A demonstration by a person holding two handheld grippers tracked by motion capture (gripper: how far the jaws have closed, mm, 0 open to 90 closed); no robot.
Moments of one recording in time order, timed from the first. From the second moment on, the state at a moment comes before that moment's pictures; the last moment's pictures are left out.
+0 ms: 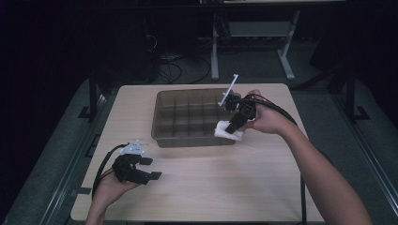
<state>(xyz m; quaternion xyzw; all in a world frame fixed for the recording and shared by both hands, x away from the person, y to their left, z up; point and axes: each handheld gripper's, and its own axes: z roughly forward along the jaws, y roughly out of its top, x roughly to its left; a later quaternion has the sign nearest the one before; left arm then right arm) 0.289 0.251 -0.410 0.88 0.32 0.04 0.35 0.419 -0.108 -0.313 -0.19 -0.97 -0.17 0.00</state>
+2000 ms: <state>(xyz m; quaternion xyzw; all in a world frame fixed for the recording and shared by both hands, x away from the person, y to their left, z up) 0.288 0.261 -0.416 0.88 0.33 0.04 0.35 0.484 -0.096 -0.360 -0.22 -0.97 -0.13 0.02</state>
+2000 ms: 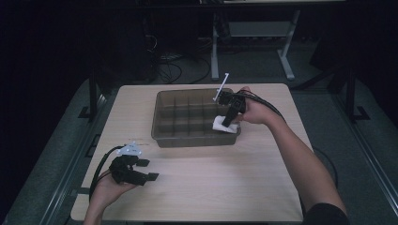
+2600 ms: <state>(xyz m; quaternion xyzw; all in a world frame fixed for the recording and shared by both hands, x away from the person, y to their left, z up) 0.285 0.262 -0.414 0.87 0.33 0.04 0.35 0.485 -0.087 -0.381 -0.22 -0.97 -0.09 0.01</state>
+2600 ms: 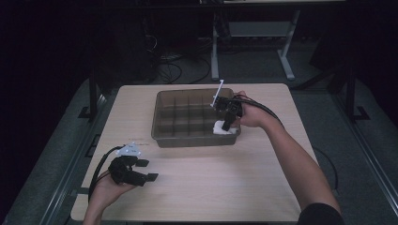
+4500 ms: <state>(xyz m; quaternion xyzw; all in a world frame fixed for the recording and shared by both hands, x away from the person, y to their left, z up) 0.285 0.260 -0.417 0.88 0.33 0.03 0.35 0.487 -0.081 -0.407 -0.21 -0.98 -0.05 -0.01</state>
